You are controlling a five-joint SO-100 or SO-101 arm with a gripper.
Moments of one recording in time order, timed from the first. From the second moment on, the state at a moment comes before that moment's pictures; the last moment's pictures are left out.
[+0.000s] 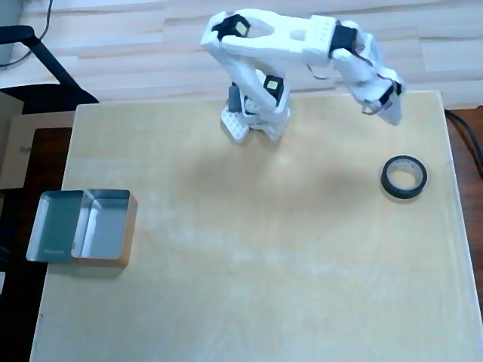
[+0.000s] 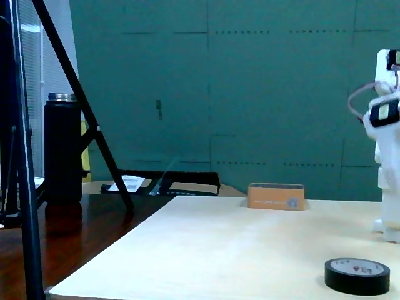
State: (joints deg) arm -73.9 119.7 118.4 60.1 33.1
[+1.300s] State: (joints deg) arm -73.9 85.1 107.5 45.9 40.8
